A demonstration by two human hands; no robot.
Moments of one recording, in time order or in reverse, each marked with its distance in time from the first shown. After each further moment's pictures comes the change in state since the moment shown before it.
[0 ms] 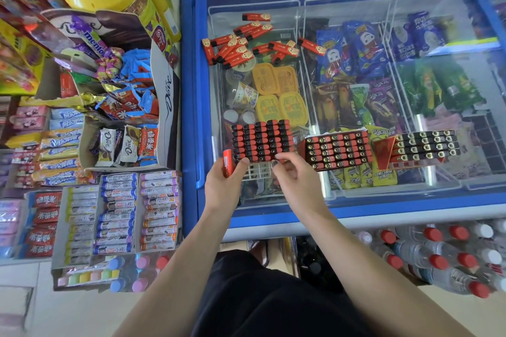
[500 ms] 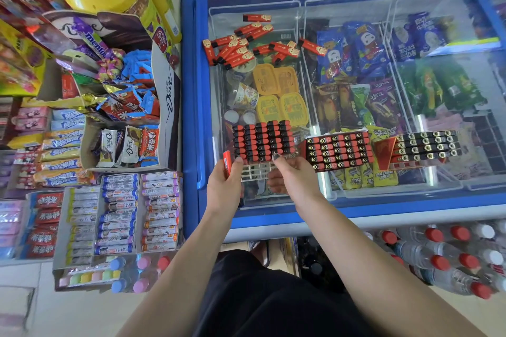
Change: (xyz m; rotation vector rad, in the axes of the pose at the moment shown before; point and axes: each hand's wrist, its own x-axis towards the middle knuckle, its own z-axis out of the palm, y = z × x) left_hand -0.007 0.006 0.000 0.013 0.002 -0.032; right_hand 0.014 -0.015 0.007 0.381 0.008 0.413
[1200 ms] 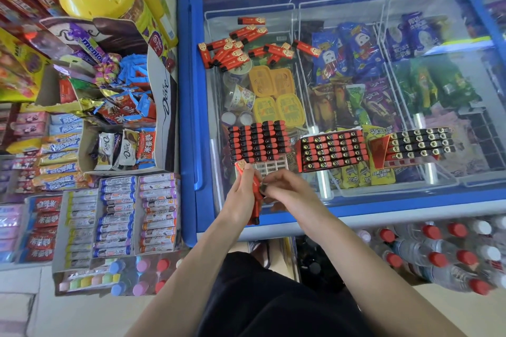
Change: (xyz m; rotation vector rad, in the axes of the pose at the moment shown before) left_hand -0.024 -0.005 0.016 -0.002 -0.316 -0.102; right_hand -0.037 0.007 -0.025 -0.239 -0.307 -0.070
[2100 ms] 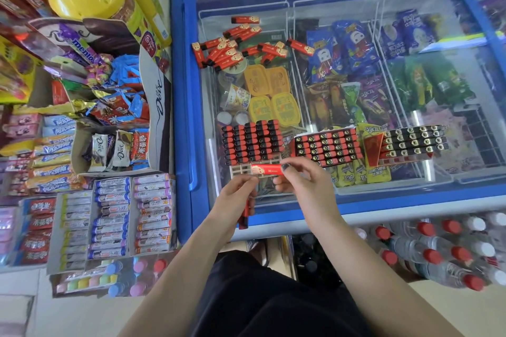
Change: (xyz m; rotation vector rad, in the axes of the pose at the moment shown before) left_hand 0.010 -0.009 -0.006 -0.071 -0.013 -0.073; right_hand -0.002 0.000 -0.019 0.193 0.317 -0.246
